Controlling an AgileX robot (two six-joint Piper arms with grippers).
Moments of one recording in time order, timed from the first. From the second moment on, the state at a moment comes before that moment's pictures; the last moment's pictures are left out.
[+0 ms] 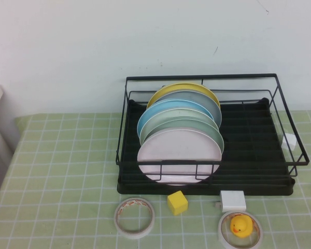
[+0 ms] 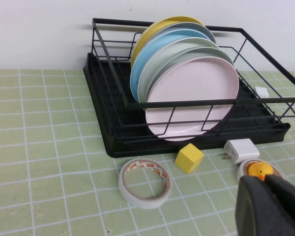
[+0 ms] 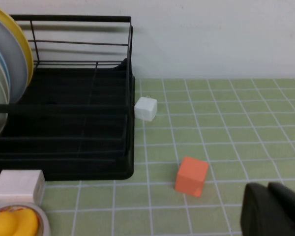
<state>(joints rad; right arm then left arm) -0.05 -0.01 0.02 -0.07 0.40 0.04 -0.01 -0.02 -0.42 -0.52 0.91 0.19</state>
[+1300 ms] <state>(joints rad) -0.05 -0.01 0.02 -0.07 0.40 0.04 0.04 -0.02 -0.42 -0.15 0.84 -0.03</state>
